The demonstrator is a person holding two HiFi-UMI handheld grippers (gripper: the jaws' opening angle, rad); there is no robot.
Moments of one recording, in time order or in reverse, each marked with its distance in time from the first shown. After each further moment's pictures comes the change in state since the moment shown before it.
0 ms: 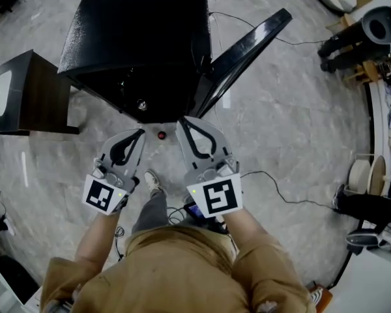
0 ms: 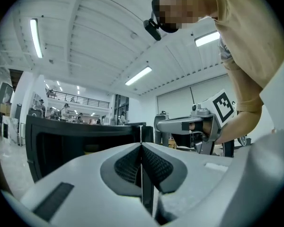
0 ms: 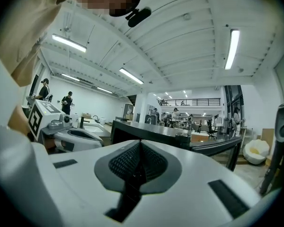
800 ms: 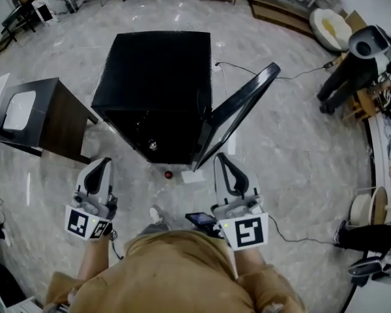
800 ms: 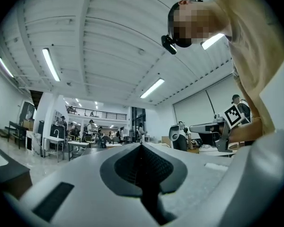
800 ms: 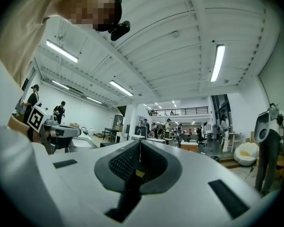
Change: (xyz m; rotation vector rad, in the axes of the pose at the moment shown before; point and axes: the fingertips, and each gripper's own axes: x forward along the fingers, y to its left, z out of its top) left arm -0.084 0.051 0.120 0.053 -0.127 0.232; right arm -0.075 -0.064 0.102 0.139 -0.204 -0.179
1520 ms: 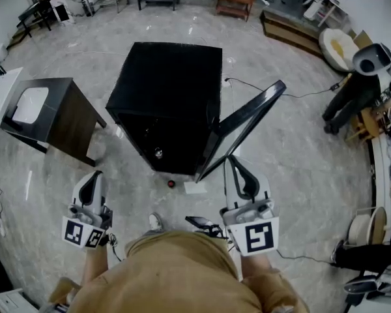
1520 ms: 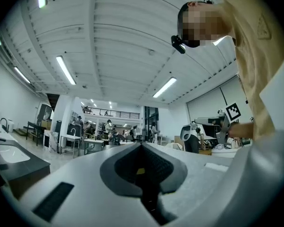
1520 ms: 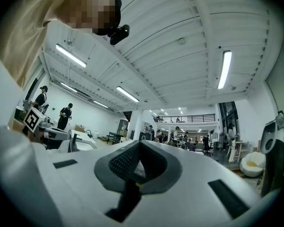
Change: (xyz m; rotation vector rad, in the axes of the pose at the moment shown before) left arm -0.066 0.016 0.006 -0.029 0.019 0.180; right arm -0.003 0.001 0.044 -0.049 -0.074 0.074
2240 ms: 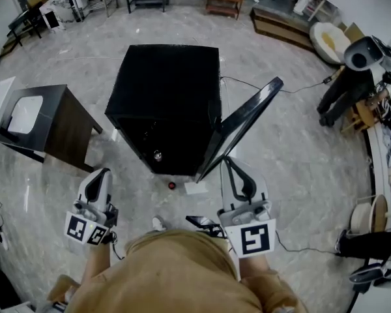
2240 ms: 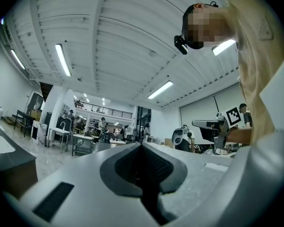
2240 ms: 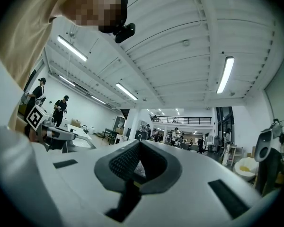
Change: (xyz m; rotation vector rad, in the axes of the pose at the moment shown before) left arm 0.022 0.011 -0.007 -0.073 -0.007 -0.118; right arm 0.008 0.024 0.002 -0.055 0.014 -0.049
